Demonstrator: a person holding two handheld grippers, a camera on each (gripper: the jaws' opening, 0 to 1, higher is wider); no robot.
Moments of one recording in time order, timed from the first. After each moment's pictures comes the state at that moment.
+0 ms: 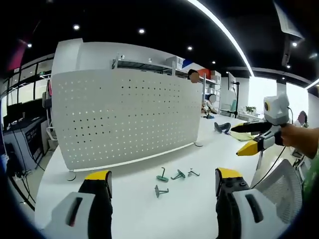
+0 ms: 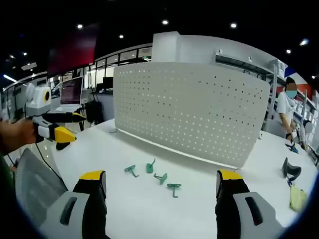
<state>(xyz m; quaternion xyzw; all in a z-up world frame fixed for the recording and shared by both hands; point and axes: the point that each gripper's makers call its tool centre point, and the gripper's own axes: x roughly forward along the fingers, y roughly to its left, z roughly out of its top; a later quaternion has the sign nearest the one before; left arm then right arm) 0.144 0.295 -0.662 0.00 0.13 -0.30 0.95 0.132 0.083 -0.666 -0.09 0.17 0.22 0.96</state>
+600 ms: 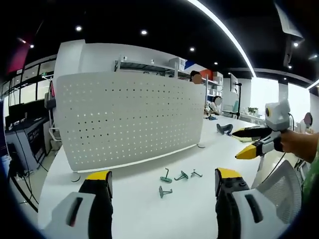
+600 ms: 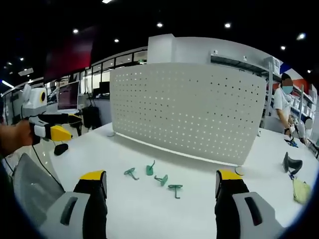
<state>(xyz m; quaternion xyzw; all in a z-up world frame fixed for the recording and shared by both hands) 0.145 0.301 -0.655 0.00 0.12 -0.29 0.95 0.133 0.083 -0.675 -0.06 0.16 0.20 0.96</state>
